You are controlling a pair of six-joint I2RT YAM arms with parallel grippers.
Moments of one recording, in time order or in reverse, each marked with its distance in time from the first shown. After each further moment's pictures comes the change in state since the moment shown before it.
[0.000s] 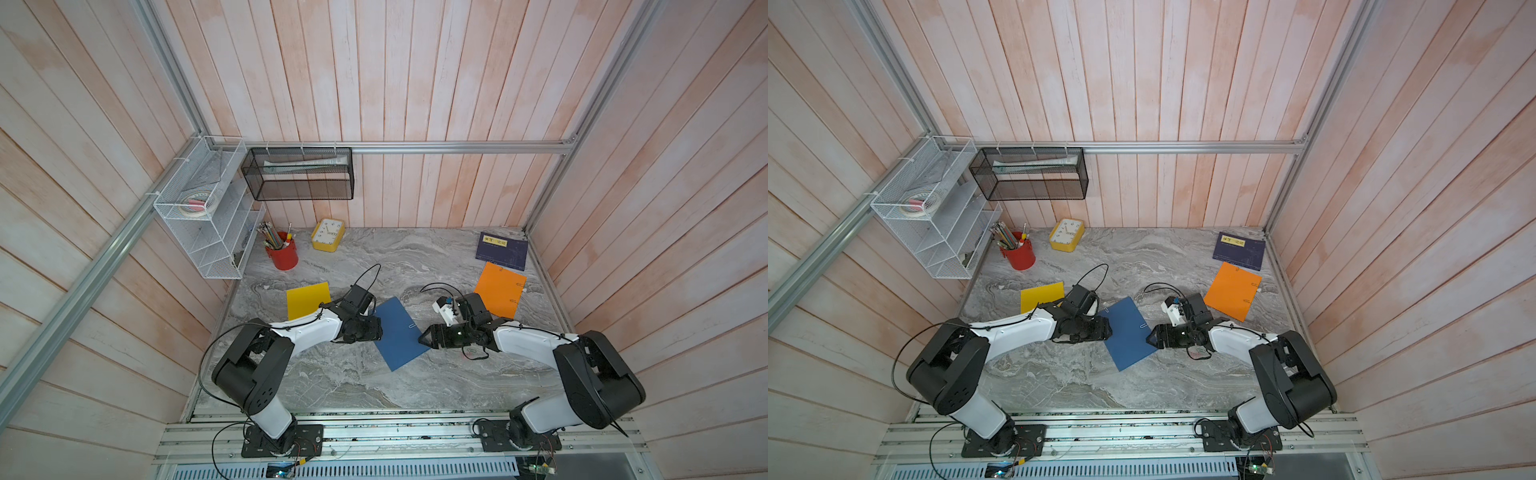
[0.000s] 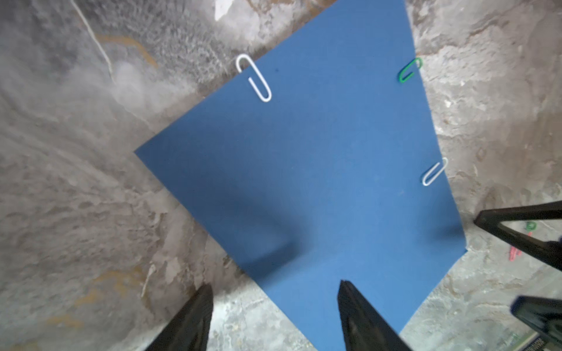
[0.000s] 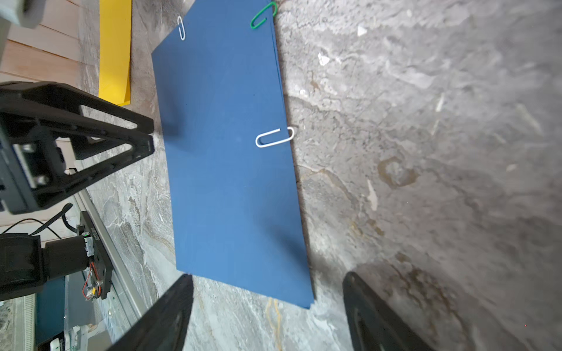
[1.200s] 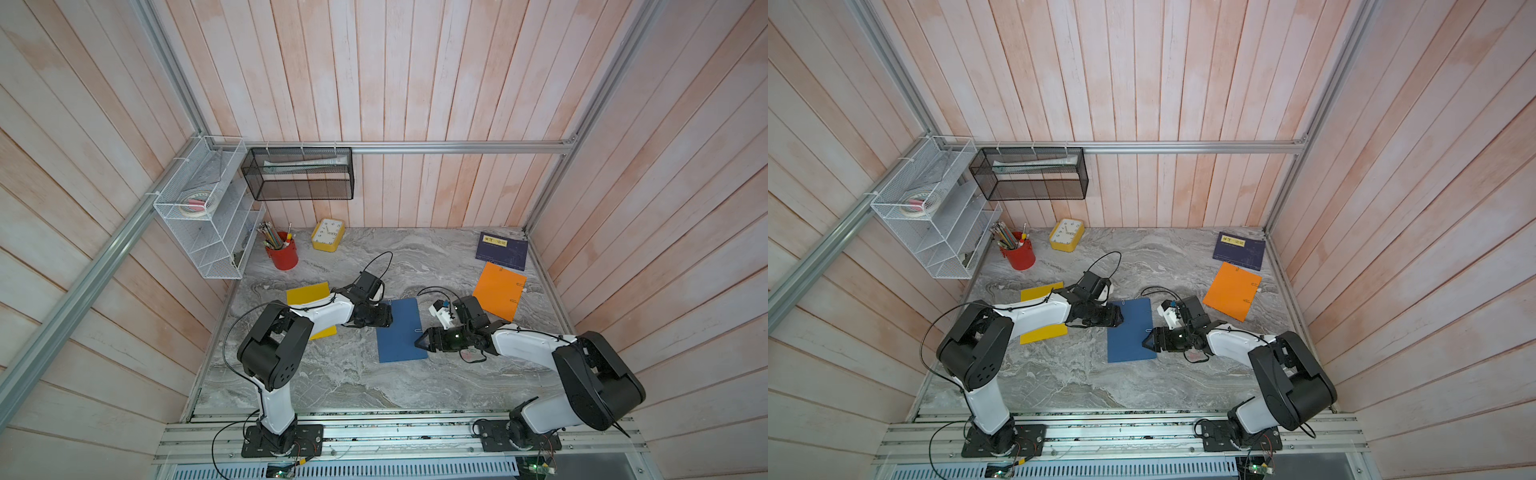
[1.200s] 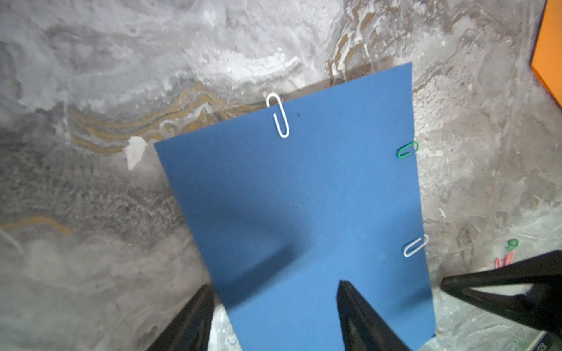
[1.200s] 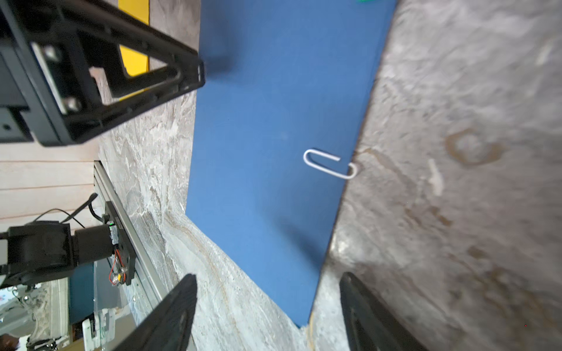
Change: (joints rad) left arm 0.020 0.177 0.204 0.012 0.053 0.133; right arm 0.010 -0.009 -0.006 0.013 -0.048 0.064
